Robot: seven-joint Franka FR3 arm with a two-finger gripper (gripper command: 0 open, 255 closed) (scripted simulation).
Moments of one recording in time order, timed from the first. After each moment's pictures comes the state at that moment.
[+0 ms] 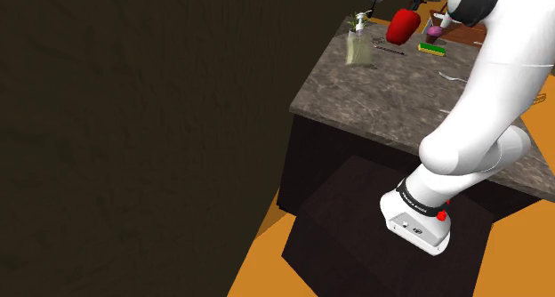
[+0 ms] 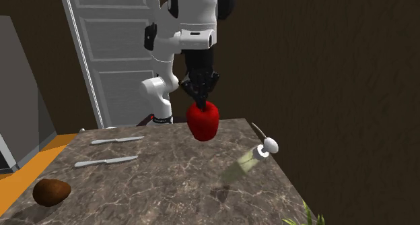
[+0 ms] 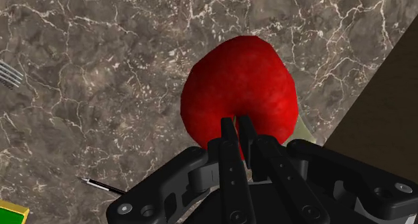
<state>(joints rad) -0.54 0.38 -0.51 -1.11 0.21 1.38 -0.35</state>
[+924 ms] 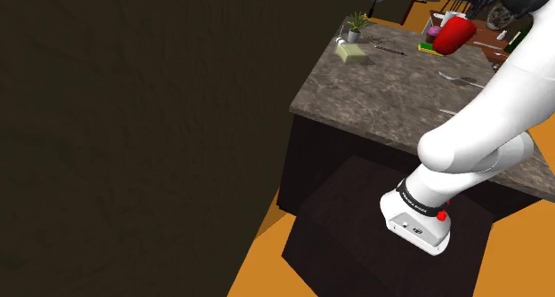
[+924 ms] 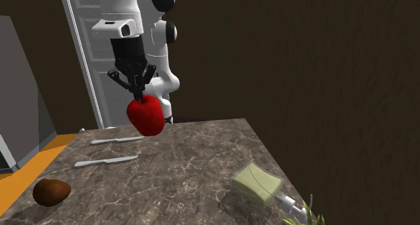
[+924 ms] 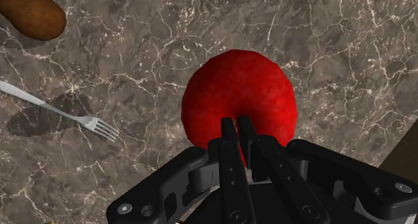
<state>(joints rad) -0.62 0.12 -0.62 -1.40 0.08 1.43 -0.60</state>
